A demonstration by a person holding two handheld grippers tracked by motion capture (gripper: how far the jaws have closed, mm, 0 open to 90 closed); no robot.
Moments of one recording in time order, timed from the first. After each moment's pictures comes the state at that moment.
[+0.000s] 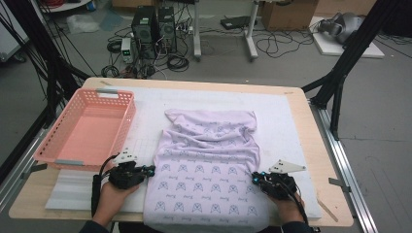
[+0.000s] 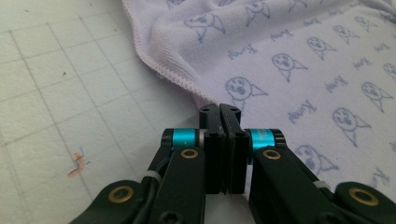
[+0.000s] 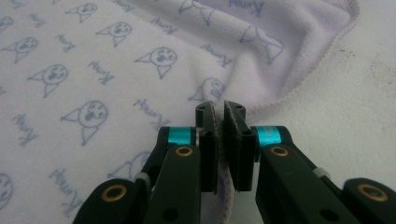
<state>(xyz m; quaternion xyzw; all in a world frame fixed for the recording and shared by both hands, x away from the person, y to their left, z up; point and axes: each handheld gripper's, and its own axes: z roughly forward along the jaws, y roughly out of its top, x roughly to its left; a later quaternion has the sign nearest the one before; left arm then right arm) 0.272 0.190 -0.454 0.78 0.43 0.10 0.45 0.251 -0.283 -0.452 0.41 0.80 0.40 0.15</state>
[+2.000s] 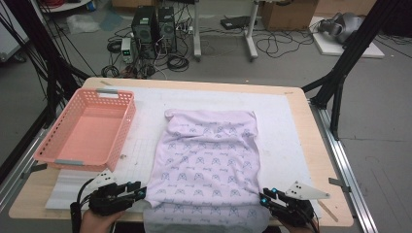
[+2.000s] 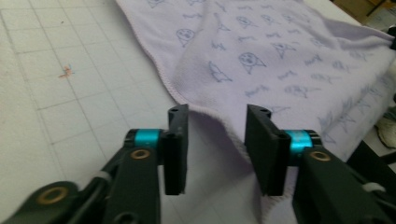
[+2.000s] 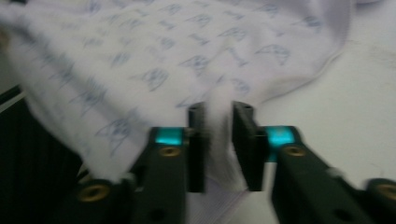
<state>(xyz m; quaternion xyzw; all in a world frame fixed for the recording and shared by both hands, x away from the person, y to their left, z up) 0.205 0.213 -0.443 0.74 0.45 0.08 0.50 0.182 -0.299 -0.430 0.41 0.78 0.45 0.15</state>
